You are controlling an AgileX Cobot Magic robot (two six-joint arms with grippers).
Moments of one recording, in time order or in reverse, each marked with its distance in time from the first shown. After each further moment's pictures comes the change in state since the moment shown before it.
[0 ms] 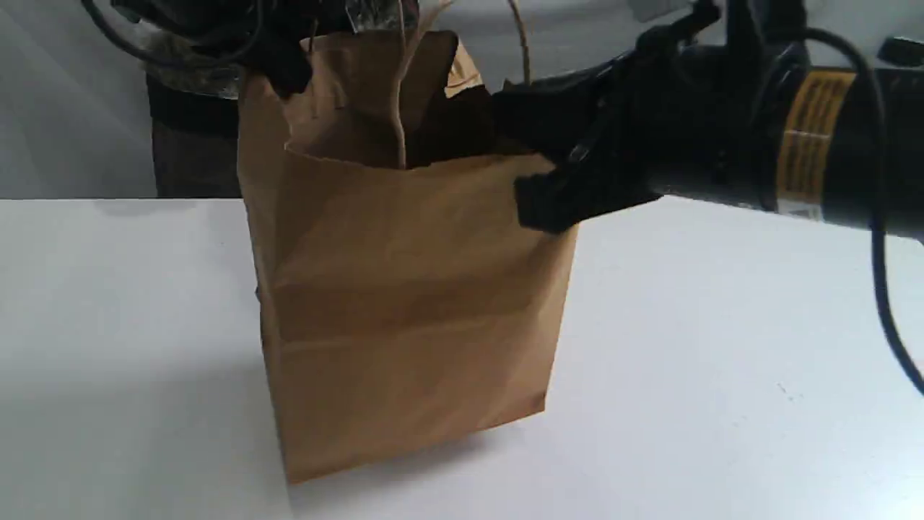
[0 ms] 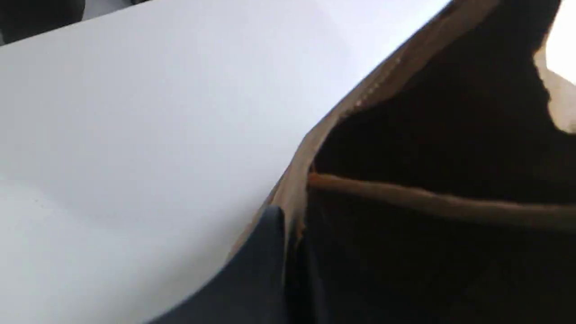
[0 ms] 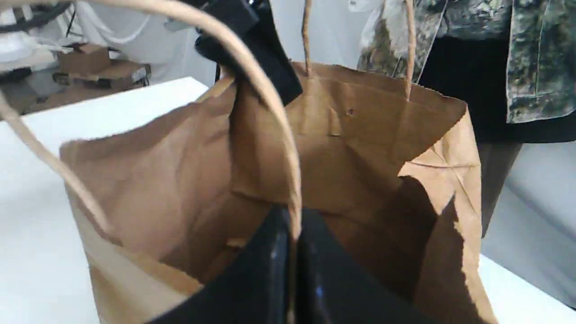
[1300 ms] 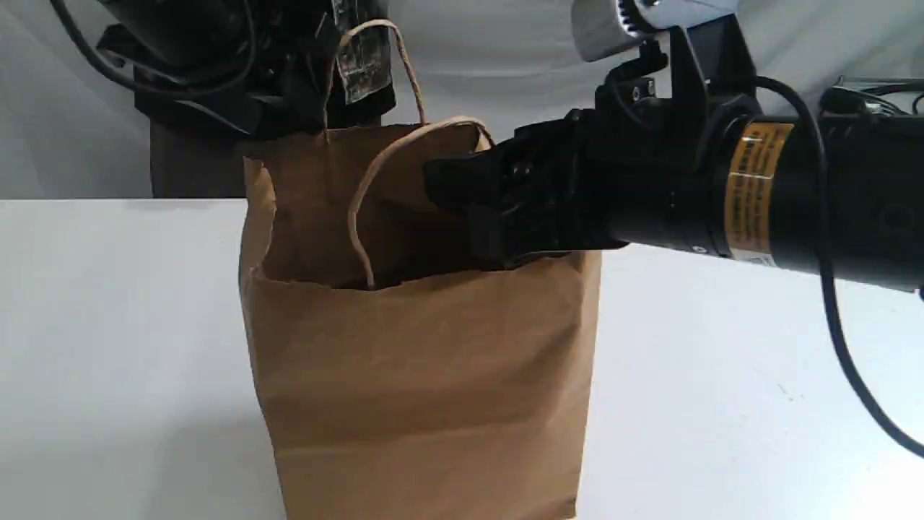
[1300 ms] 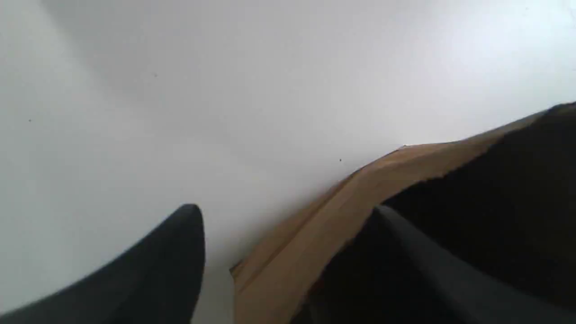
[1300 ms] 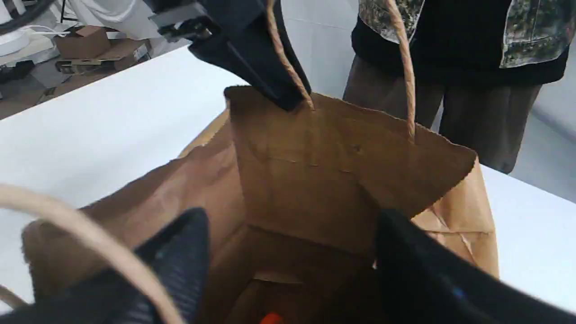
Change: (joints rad) left arm -0.002 -0.066 0.124 0.007 -0.002 -0.068; right arm 0.087 0.009 0.020 0.002 0.100 0.174
